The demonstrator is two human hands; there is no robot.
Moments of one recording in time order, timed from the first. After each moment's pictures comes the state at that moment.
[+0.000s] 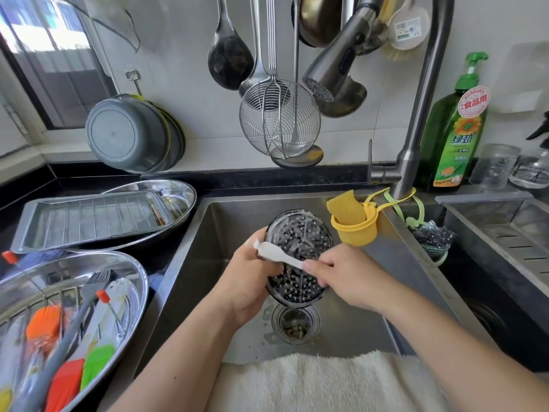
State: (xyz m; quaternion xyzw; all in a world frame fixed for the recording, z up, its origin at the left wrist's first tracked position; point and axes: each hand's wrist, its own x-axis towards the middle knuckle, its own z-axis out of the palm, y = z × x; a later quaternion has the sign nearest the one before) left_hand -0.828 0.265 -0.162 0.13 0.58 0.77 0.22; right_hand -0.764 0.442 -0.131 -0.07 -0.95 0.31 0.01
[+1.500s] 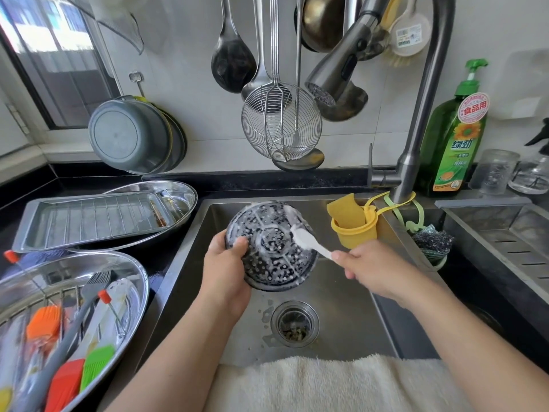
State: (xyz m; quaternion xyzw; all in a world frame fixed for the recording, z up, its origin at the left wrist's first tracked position) left_hand -0.838 0.256 -0.157 -0.07 0.53 0.84 0.06; right_hand -0.764 0.473 -0.124 -0.18 -0.92 0.34 -0.02
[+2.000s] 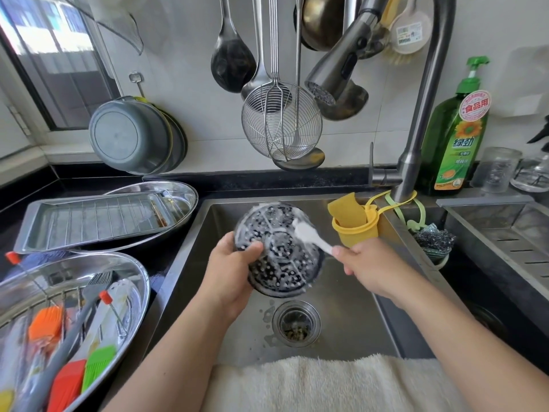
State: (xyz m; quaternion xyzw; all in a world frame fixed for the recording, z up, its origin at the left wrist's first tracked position) left_hand -0.835 0.253 -0.152 -0.01 0.57 0.81 0.12; right_hand -0.770 0.471 -0.132 -0.20 -0.91 0.36 0.01
